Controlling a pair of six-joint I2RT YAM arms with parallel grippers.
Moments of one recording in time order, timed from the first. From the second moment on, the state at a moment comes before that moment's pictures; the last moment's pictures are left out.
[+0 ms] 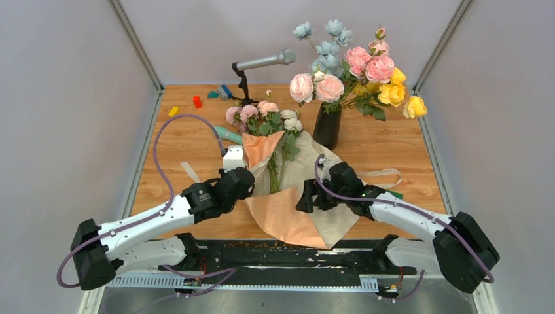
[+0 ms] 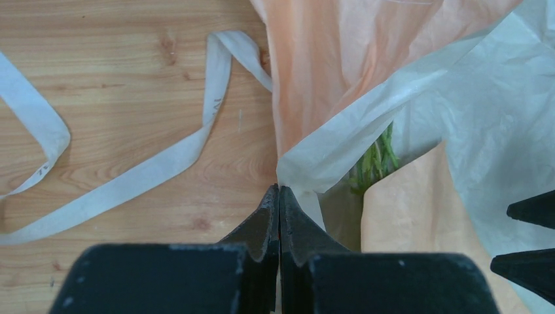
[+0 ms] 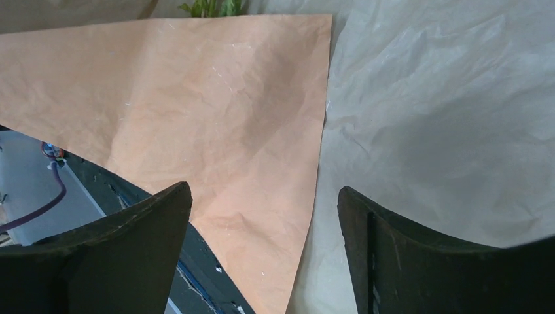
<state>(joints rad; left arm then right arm) -0.99 1.00 0.73 -0.52 -0.64 -0.70 0.68 1.14 0.49 -0.09 -0.35 0.53</state>
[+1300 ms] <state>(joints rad) -0.92 0.74 0.93 -0.94 -0.61 -0.82 0.90 1.34 0.56 -0.03 -0.04 0.62</state>
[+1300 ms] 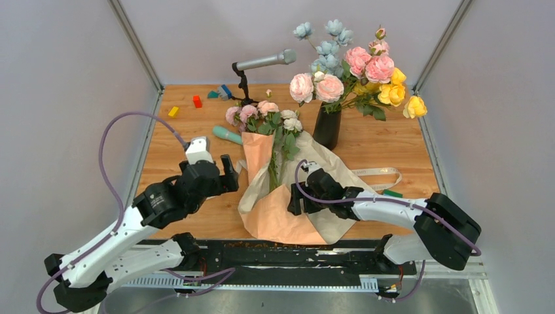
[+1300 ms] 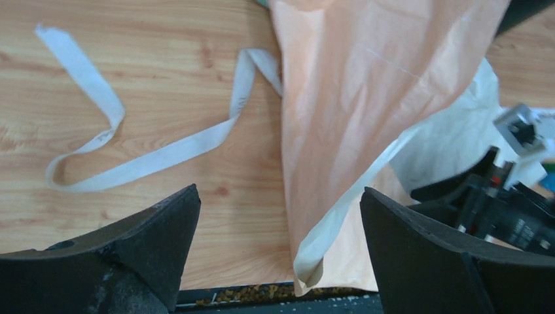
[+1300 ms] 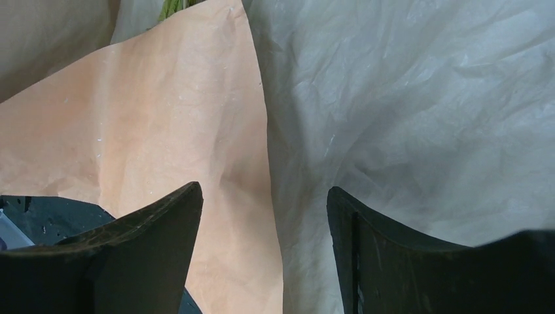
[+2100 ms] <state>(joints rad) -0.89 1.50 1.25 -0.43 -0.24 -0.44 0.87 0.96 0.48 -0.13 0.18 0.62</state>
